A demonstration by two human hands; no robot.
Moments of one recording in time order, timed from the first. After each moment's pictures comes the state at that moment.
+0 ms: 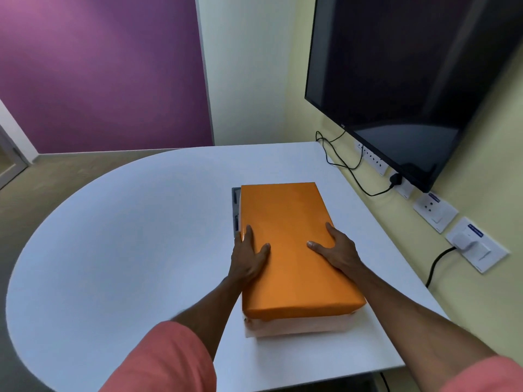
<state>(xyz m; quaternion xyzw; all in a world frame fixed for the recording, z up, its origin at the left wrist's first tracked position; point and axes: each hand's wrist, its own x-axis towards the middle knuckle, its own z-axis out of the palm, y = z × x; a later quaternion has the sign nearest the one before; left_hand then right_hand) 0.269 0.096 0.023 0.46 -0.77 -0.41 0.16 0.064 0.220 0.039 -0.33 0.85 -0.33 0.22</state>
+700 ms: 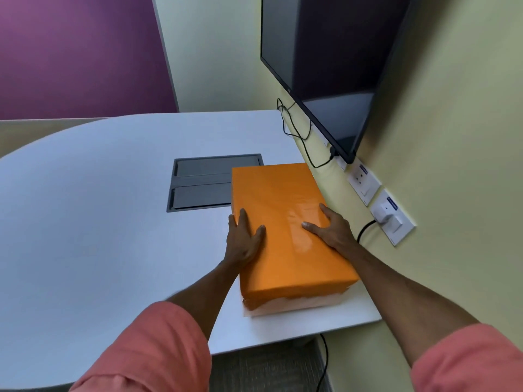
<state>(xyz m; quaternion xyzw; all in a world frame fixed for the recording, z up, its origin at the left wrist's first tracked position) 0.093 0.222 0.003 0.47 -0.75 -0.44 0.14 -0.108 0.339 0.028 -0.31 0.86 -0.32 0.25</state>
